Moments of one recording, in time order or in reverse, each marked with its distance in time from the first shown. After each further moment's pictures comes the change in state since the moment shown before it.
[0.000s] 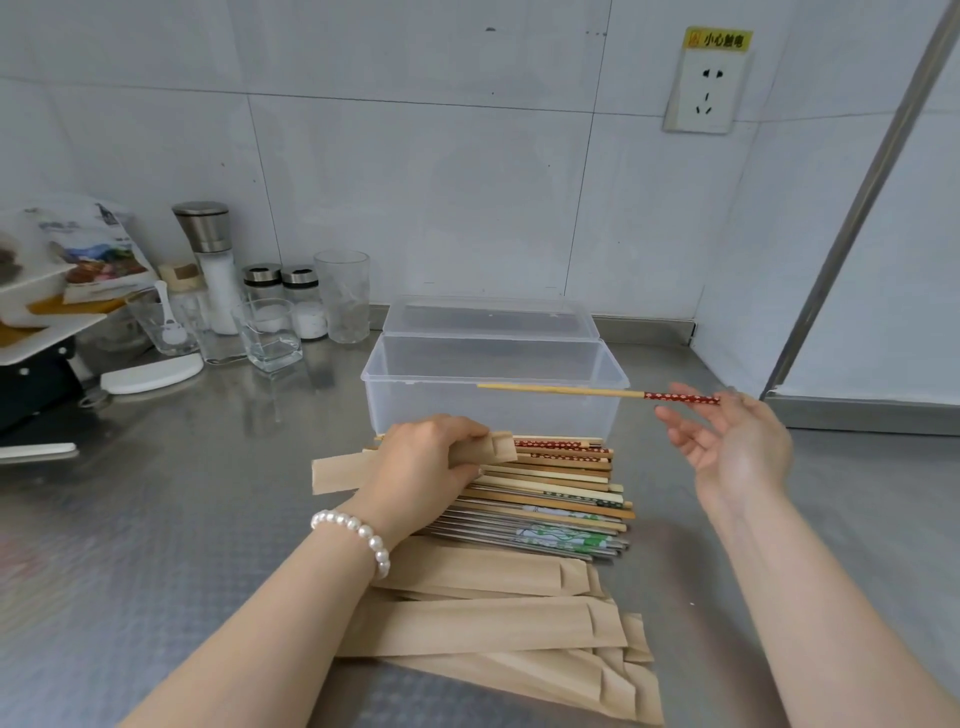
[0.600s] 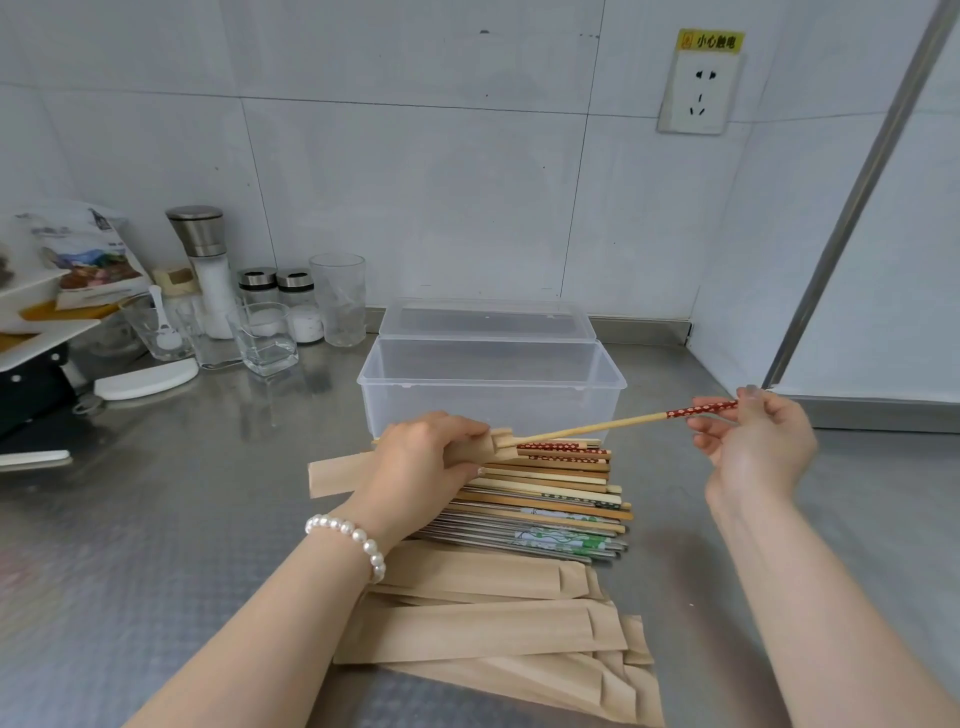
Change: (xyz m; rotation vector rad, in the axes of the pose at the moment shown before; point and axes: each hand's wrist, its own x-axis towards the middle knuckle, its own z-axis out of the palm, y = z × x) left_hand 0.000 0.001 -0.001 -0.054 0.041 0.026; right_hand 0.002 -0.003 0.000 -0.032 0.173 -0.148
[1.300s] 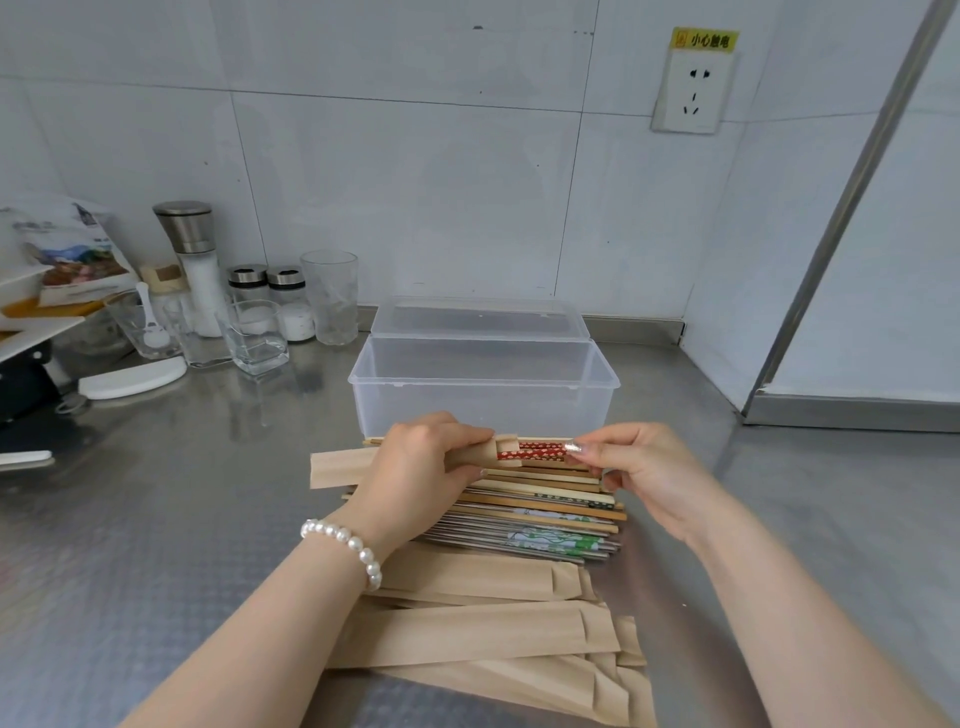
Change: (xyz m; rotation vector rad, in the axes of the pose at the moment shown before) left_hand -0.002 0.008 0.001 -0.059 0.004 0.075; right_hand -0.029 0.011 0.010 -0.628 -0.822 0.229
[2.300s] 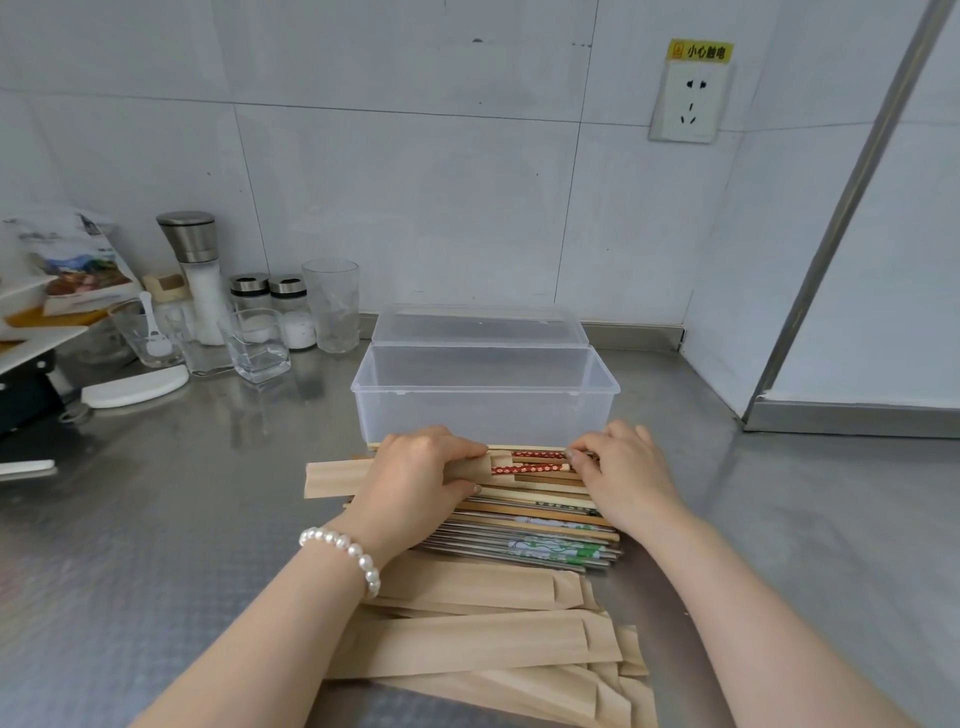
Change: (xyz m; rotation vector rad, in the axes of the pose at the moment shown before) left_hand 0.002 -0.012 0.003 0.078 -0.061 -0.044; right_hand 0.029 0.027 0.011 -1.042 0.258 -0.258
